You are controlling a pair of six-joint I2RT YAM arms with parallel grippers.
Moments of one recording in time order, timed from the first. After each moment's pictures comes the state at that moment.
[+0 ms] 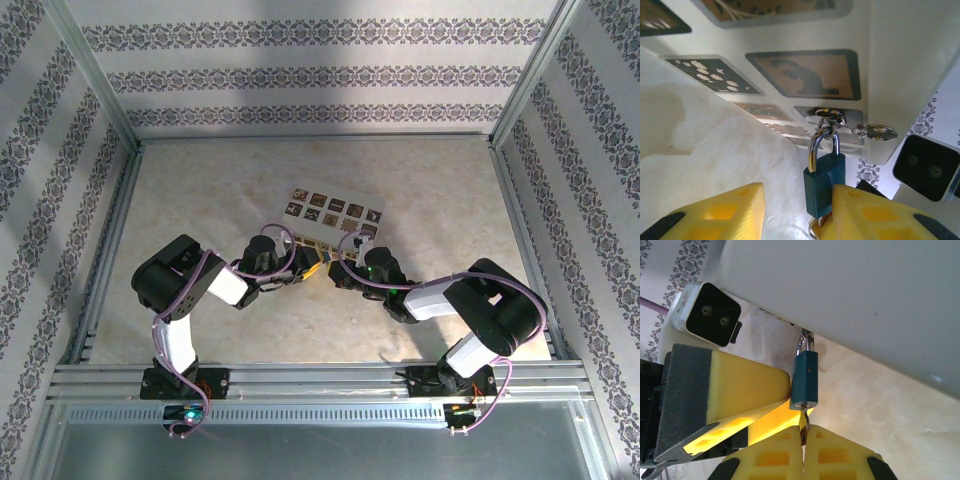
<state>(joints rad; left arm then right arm) -0.55 1.88 0.54 0.96 0.49 -1.30 0.68 1.58 0.38 0.74 -0.23 0.89</state>
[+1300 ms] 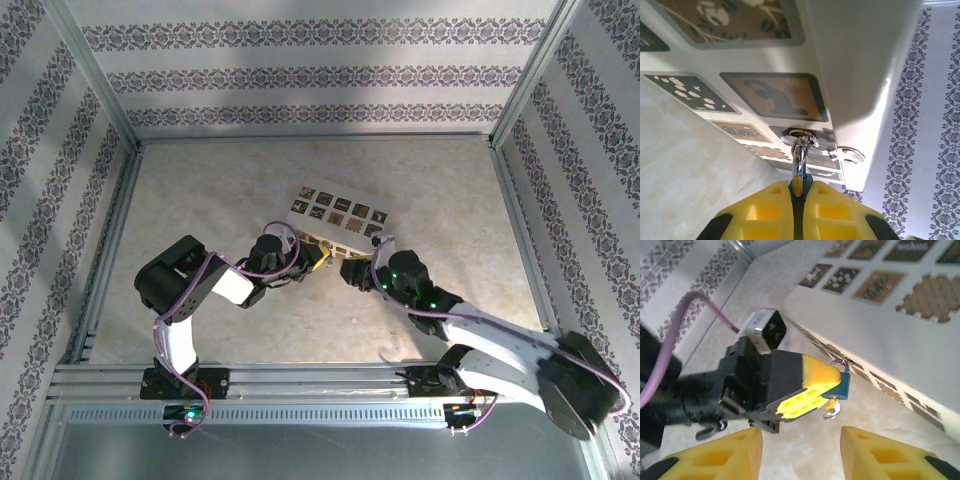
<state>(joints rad) -0.60 1.87 0.58 0.97 0.37 -1.40 0.73 0.97 0.36 0.23 -0.06 0.58</state>
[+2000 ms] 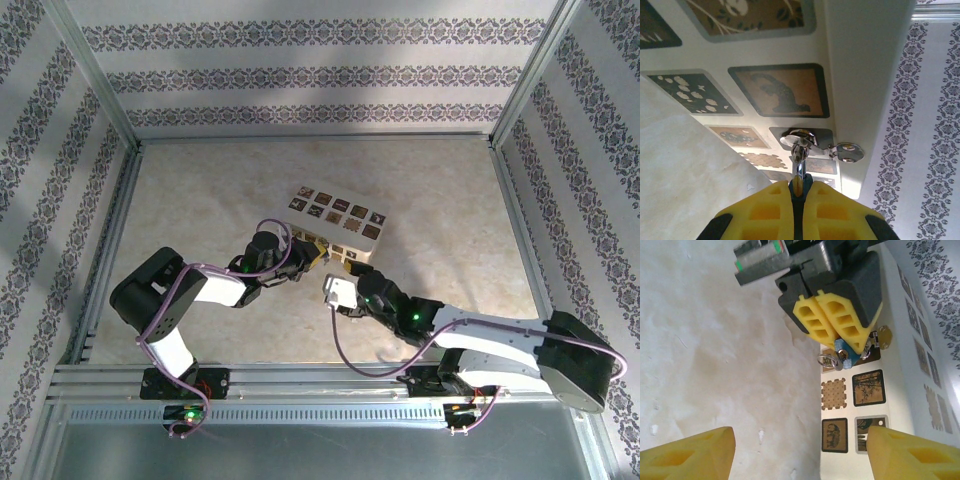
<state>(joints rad) -0.61 1.71 0.56 0.79 0.34 -1.45 1.00 1.11 0.40 0.11 0.29 -0.63</state>
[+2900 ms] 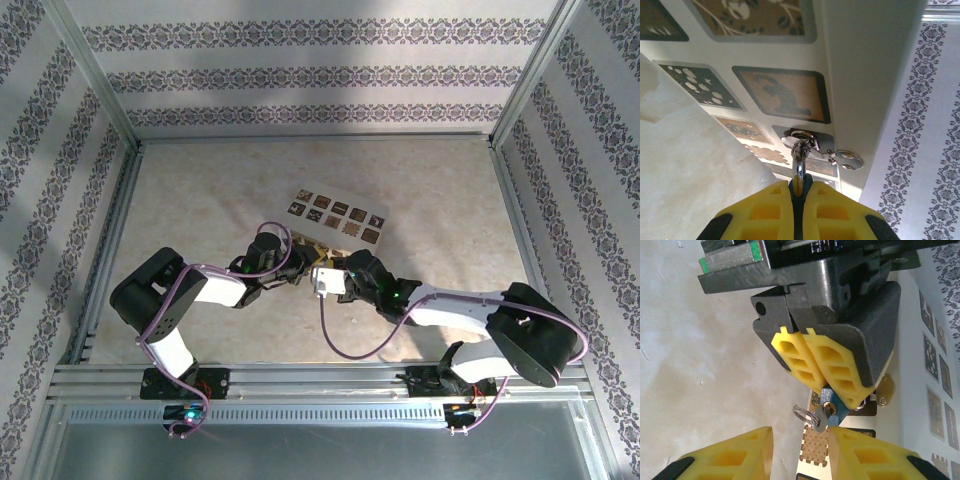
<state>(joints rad) -0.62 1.71 0.57 0.74 0.34 -1.47 0.87 1.36 0.52 0.23 0.09 -0.80</state>
